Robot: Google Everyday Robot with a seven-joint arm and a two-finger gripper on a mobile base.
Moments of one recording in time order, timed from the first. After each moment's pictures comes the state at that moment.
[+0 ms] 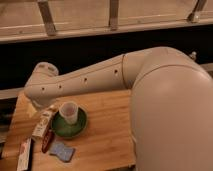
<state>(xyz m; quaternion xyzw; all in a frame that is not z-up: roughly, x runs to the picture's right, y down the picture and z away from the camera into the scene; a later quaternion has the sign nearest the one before) -0.294 0.087 0.673 -0.28 -0.07 0.42 0.86</state>
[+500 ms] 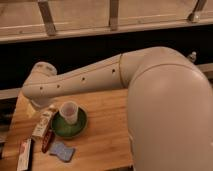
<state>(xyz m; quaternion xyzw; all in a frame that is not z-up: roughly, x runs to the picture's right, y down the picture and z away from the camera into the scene) -0.304 0.093 0.676 -0.28 -0.07 0.40 0.87</state>
